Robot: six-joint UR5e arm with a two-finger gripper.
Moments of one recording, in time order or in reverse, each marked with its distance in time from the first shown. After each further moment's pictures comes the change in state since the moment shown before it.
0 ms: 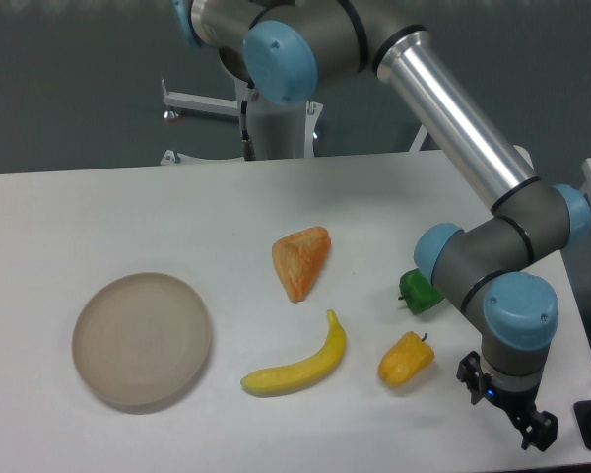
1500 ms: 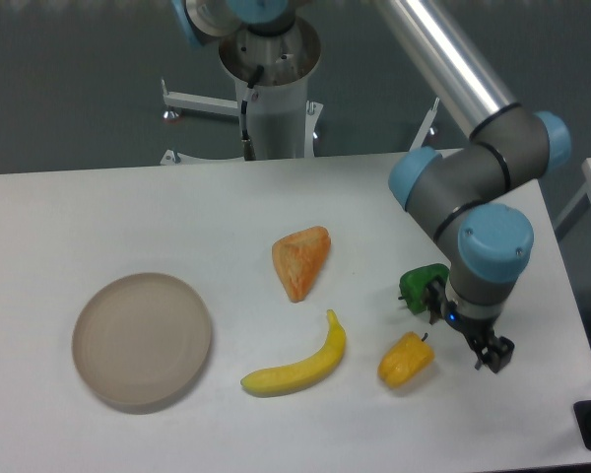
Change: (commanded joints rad) arm 0.026 0.402 -0.541 -0.114 -0.003 0.098
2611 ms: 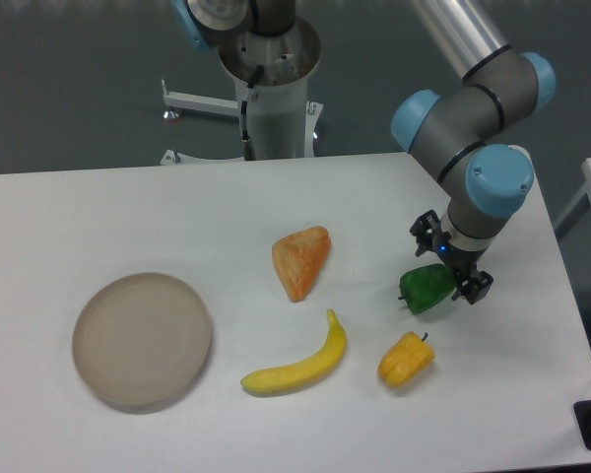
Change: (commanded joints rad) arm 0.075 0.092 -0.224 0.046 -0.063 0.077
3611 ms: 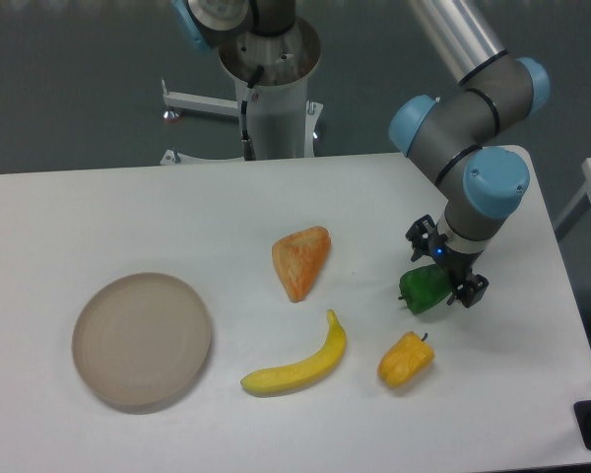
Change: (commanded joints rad) arm 0.000 -0.005 -0.029 0.051 -0.017 0.002
